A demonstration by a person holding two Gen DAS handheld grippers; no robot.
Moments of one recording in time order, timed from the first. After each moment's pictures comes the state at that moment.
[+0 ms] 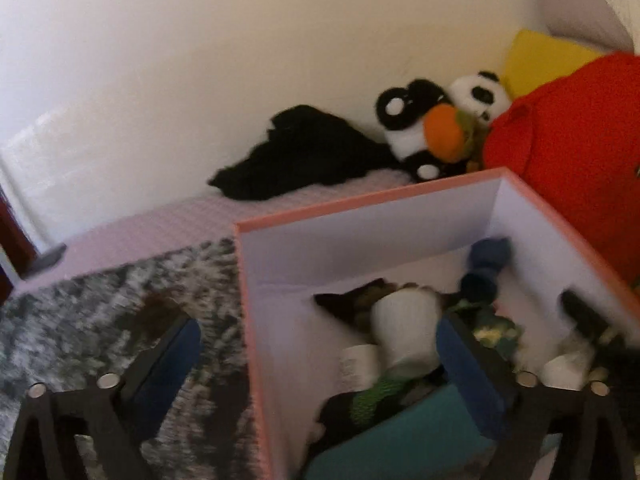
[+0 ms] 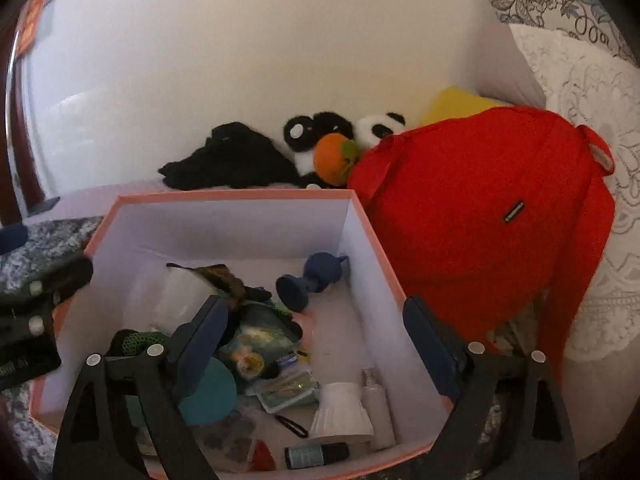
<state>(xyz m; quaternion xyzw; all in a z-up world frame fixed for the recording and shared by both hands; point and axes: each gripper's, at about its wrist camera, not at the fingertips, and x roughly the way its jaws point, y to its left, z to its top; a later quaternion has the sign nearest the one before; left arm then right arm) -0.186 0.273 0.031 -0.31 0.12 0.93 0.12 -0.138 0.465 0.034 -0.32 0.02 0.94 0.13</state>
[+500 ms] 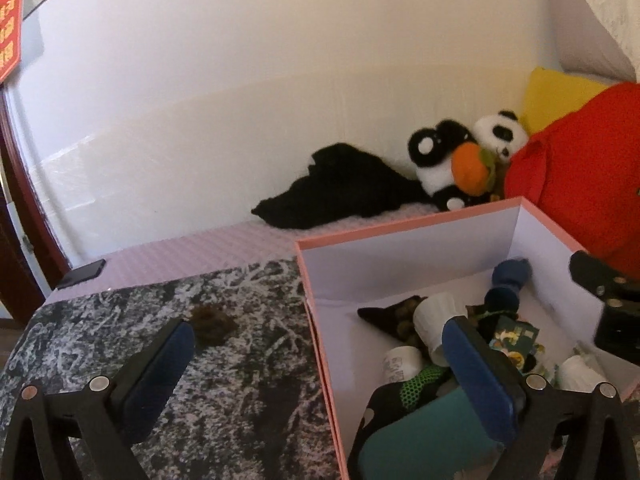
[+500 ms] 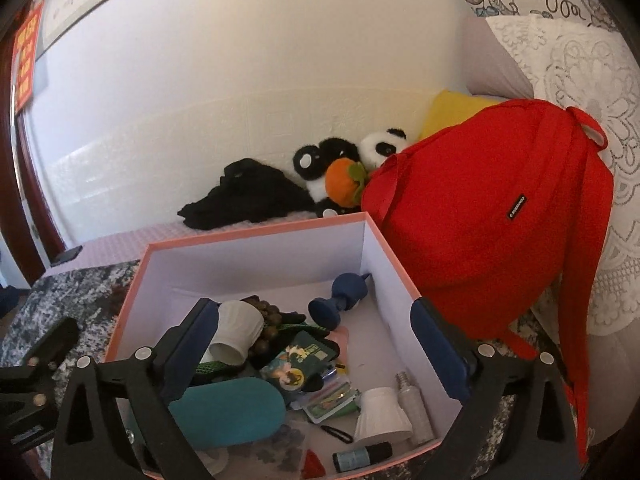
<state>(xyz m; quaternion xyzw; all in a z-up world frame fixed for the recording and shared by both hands) -0.142 0.237 0.051 -0.26 0.10 0.96 0.10 -0.118 0.442 0.056 -0.28 0.07 0.95 0.13</state>
